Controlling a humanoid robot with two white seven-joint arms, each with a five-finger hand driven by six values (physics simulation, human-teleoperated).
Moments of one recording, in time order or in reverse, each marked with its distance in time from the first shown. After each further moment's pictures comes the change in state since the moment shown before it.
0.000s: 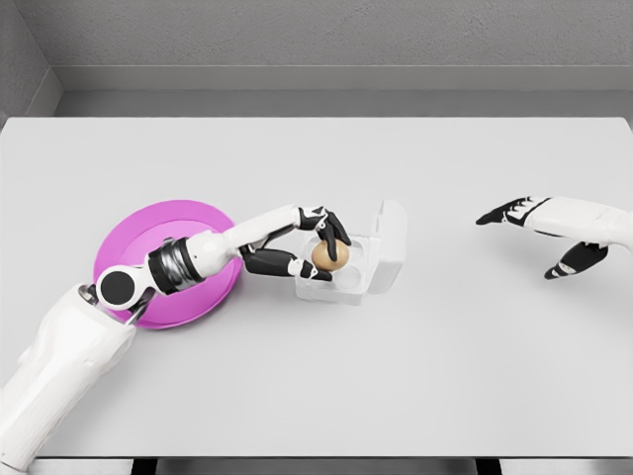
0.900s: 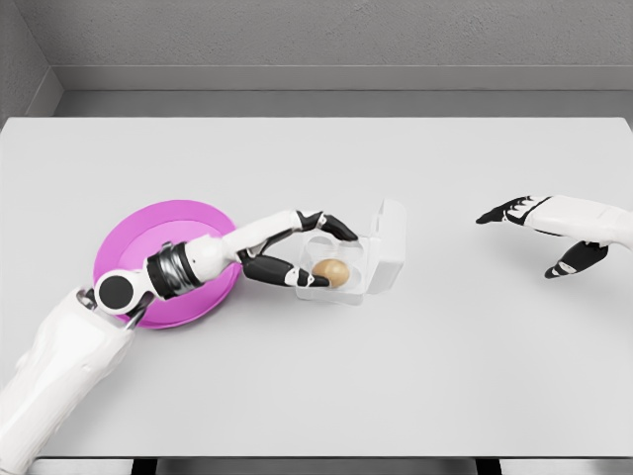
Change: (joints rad) left arm 0.018 0.008 0.002 -0.019 0.000 0.005 0.000; right arm -0.002 0.000 -0.001 -0.001 0.000 0.000 0.000
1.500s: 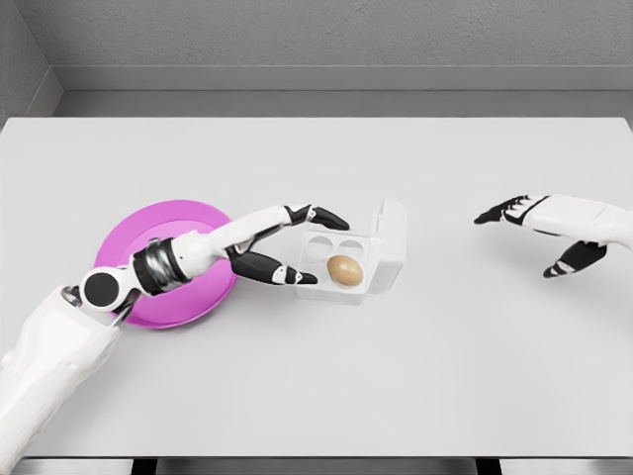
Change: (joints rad) left arm -0.003 0.040 0.011 -0.024 0.009 -0.008 0.000; right arm -0.002 -0.005 0.002 -0.017 0.000 0.000 0.000
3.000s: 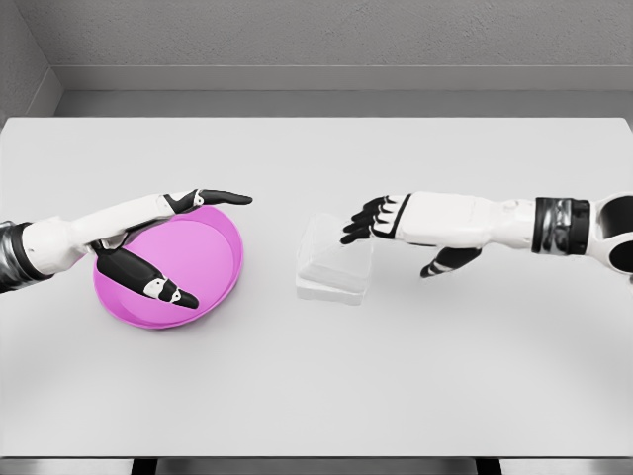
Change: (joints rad) left arm 0.038 0.486 0.028 -0.319 0.259 -0.031 0.000; right arm -0.152 0.182 0.170 -0.247 -0.003 0.000 0.000
